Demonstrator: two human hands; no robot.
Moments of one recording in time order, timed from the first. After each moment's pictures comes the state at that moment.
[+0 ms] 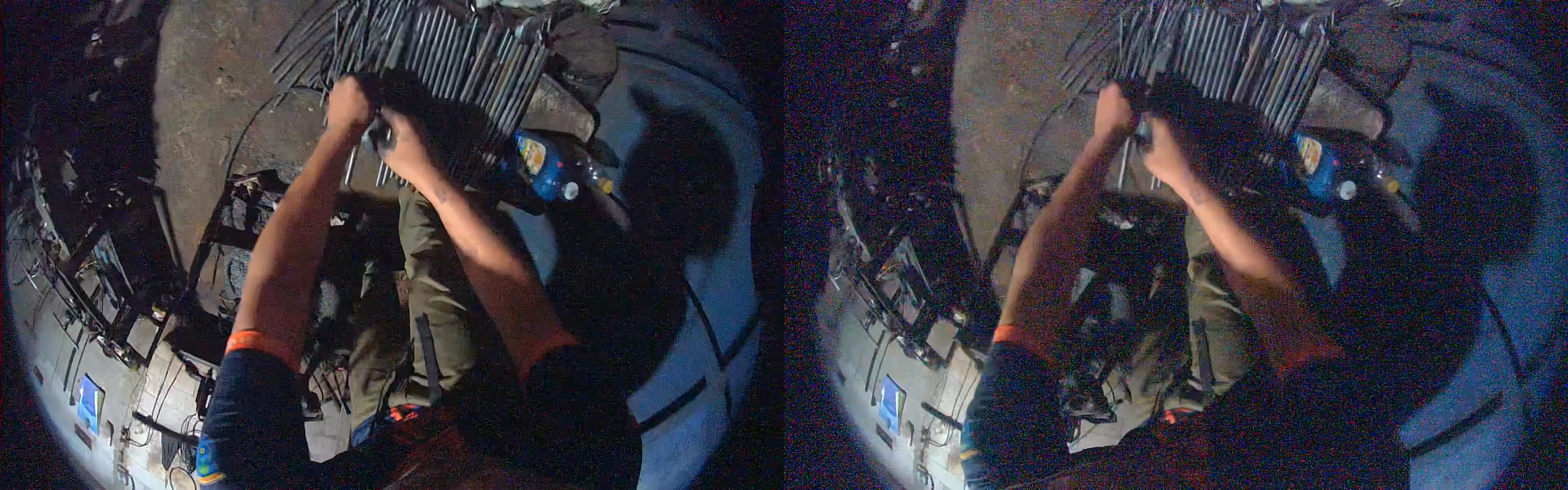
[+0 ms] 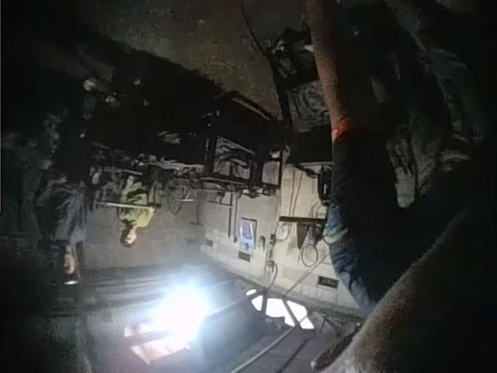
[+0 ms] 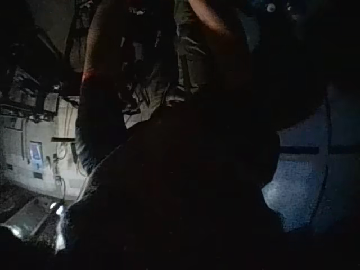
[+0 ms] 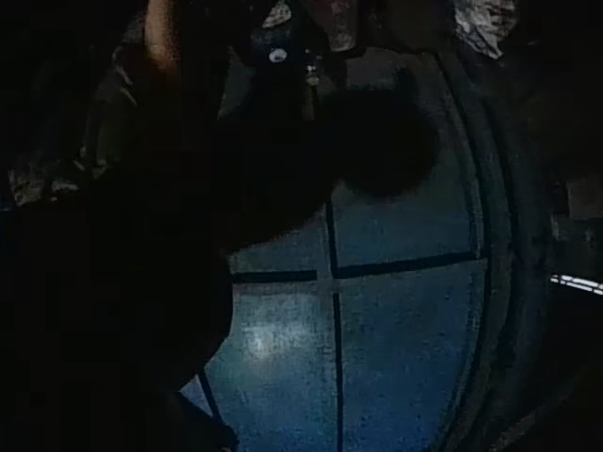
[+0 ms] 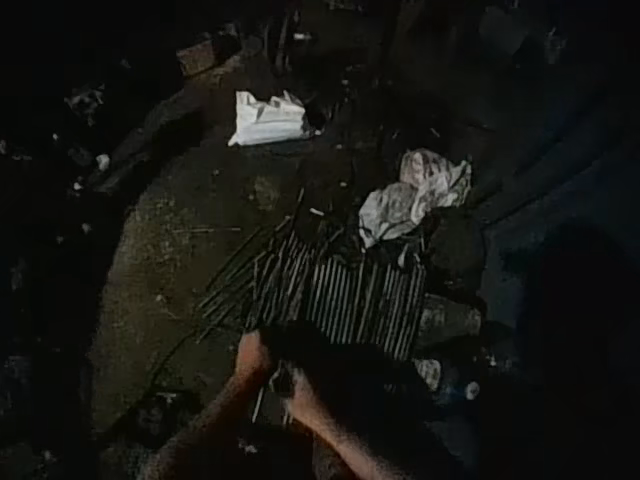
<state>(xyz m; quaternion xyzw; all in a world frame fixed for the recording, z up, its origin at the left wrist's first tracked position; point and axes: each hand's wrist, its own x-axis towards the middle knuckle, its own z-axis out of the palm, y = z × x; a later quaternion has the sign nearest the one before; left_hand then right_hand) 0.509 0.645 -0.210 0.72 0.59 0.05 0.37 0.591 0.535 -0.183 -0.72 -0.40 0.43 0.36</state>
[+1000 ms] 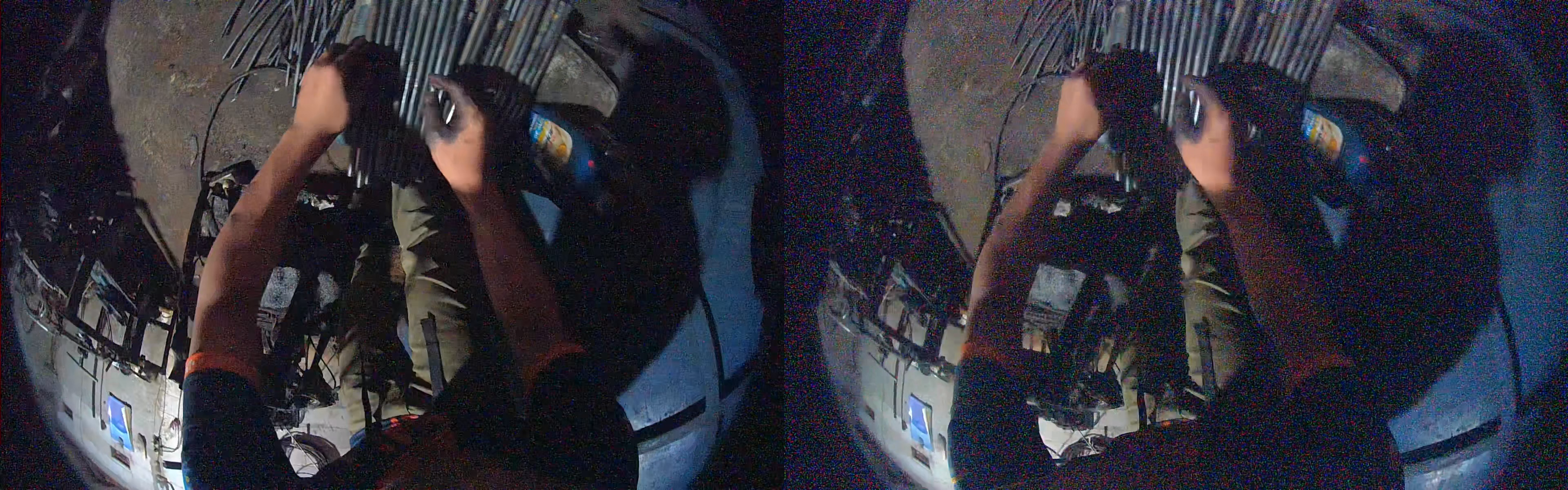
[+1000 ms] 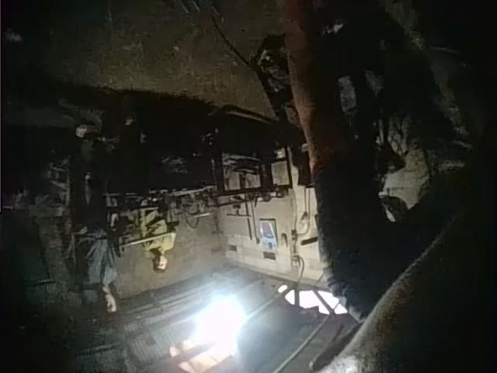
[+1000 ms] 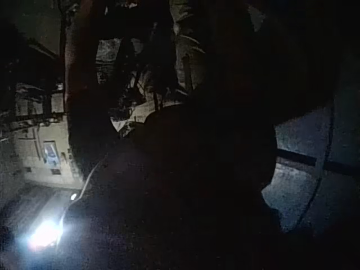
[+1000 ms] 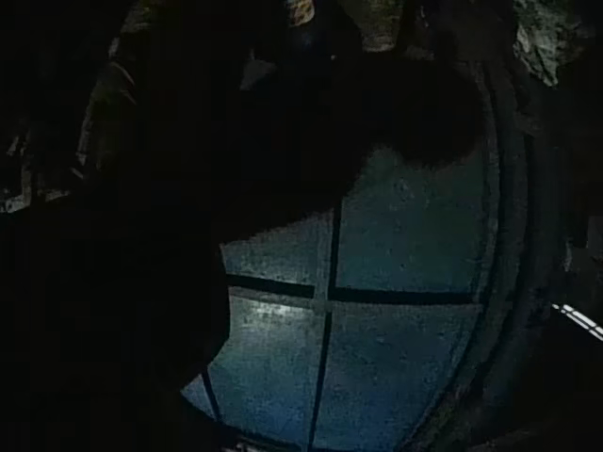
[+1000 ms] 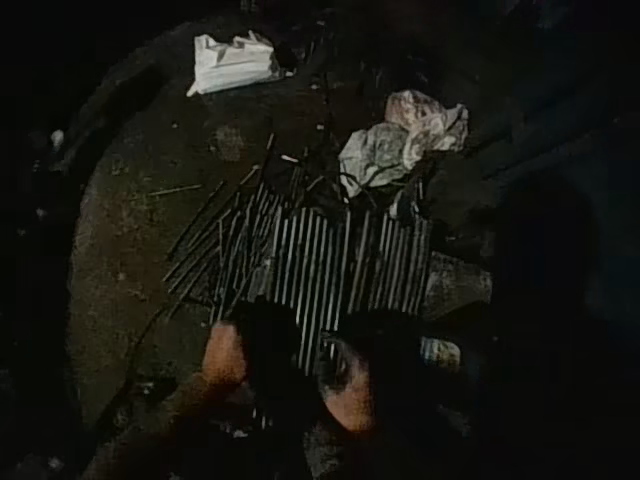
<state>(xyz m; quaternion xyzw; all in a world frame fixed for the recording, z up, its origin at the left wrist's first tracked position) 0.516 0.641 -0.252 0.83 0.35 0.09 0.42 0.660 0.504 -0.204 -0.76 -0.32 0.34 0.45</state>
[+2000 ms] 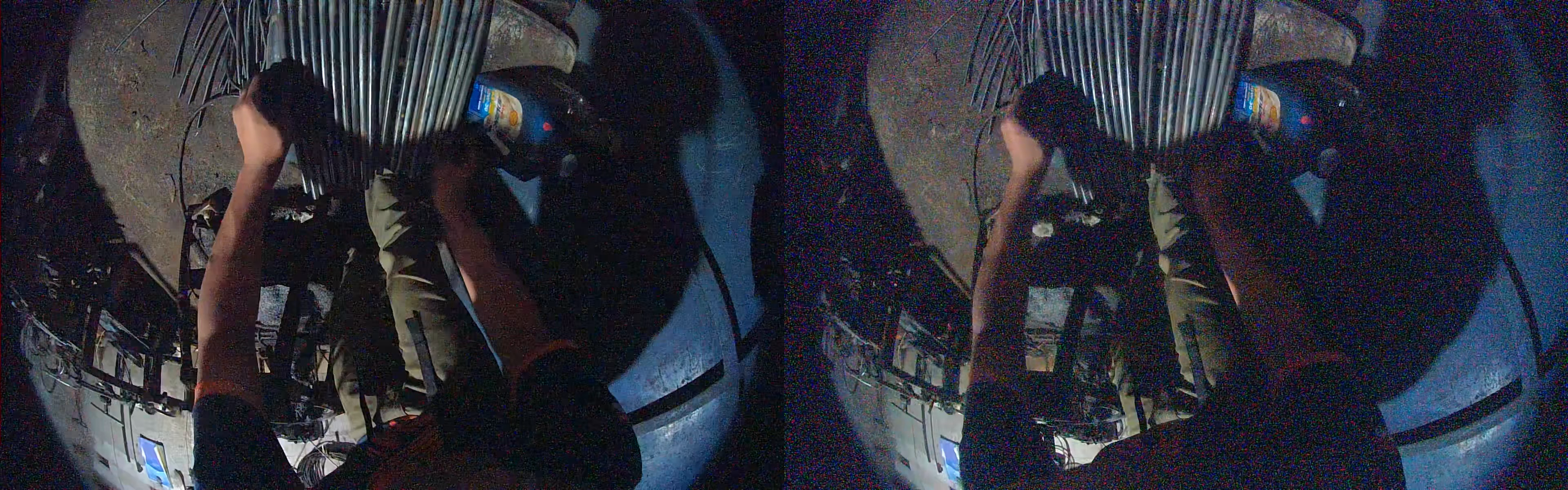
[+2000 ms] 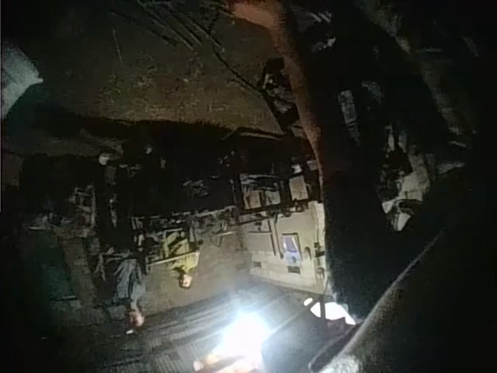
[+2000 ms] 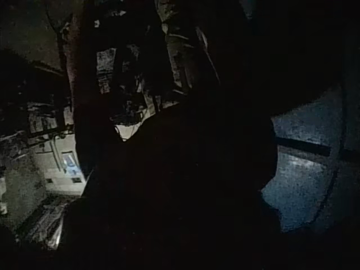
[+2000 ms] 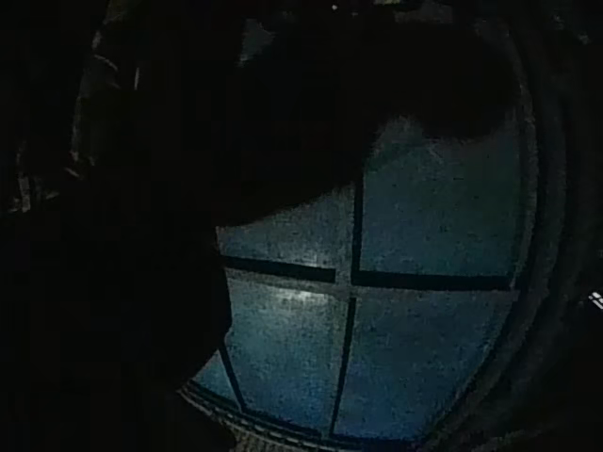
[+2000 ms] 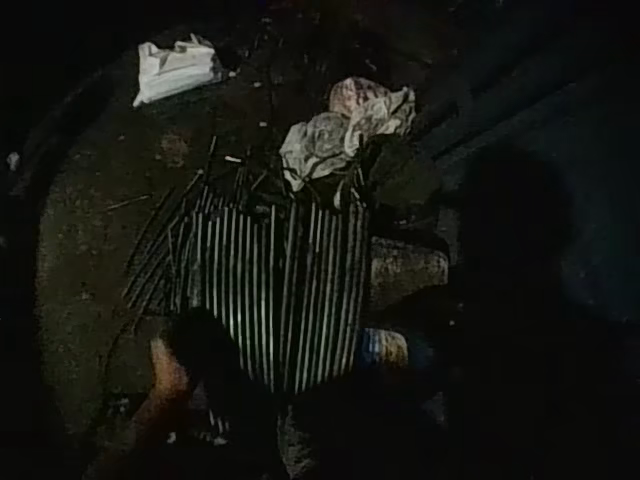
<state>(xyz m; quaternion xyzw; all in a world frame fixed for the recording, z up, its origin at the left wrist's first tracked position) 0.541 0.618 -0.233 0.77 0.44 0.18 0.43 0.672 0.389 -0.221 -0.90 -0.20 0.23 0.30</state>
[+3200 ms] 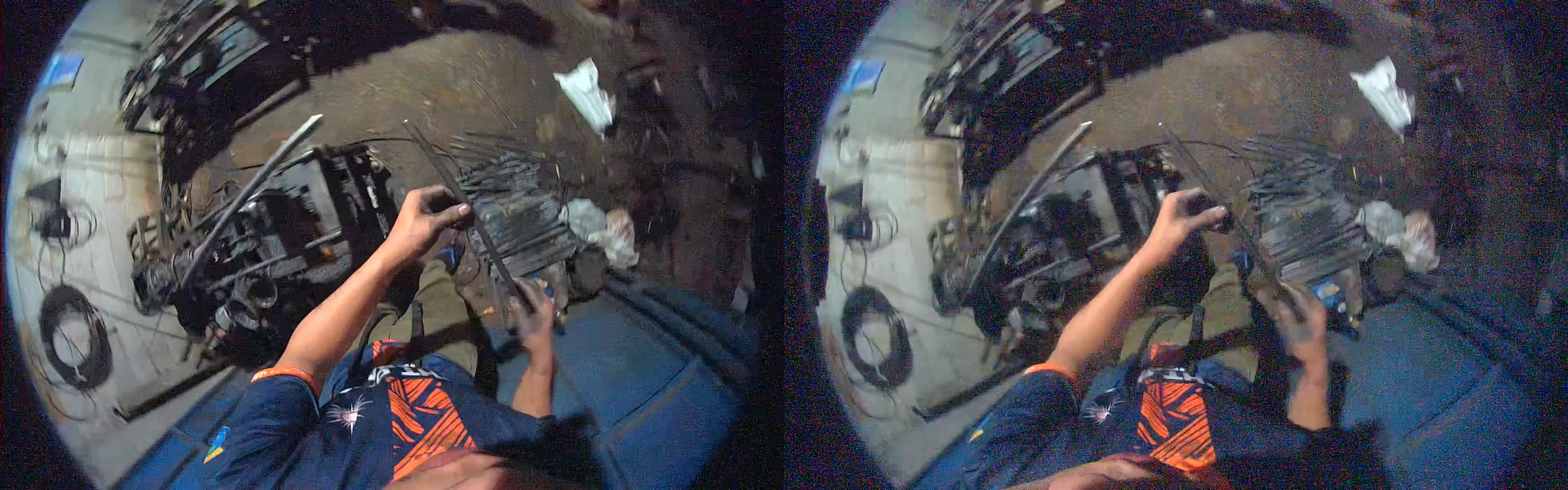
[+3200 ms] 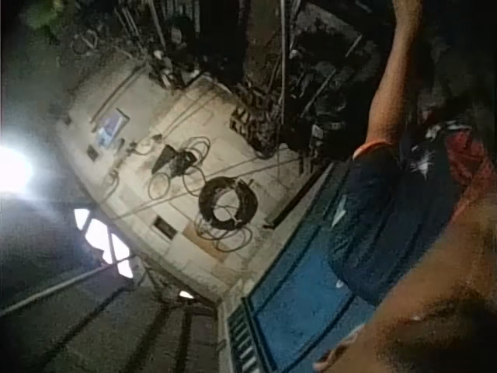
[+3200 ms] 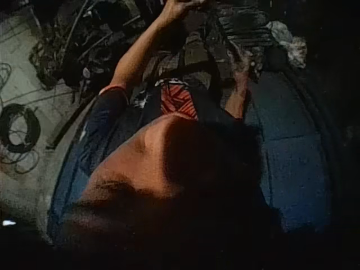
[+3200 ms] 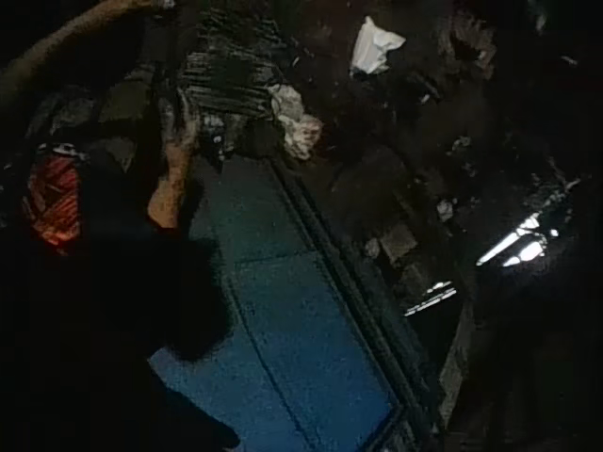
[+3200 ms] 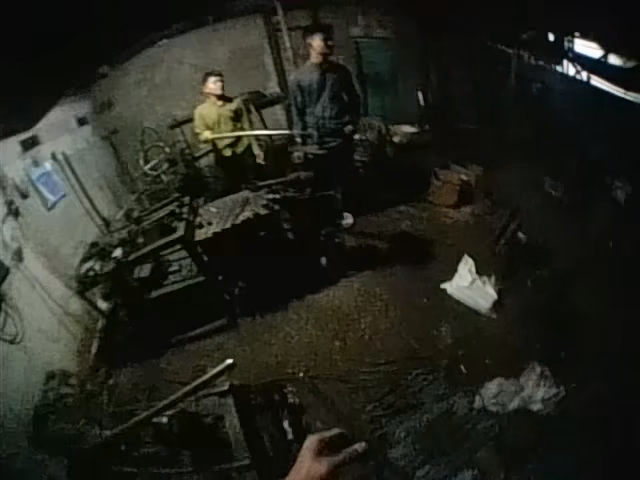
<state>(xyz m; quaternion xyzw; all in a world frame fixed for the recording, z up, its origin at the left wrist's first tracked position) 0.308 0.466 0.249 0.36 0.58 0.46 0.57 0.584 0.429 0.231 -0.45 -0.74 0.45 0.22</state>
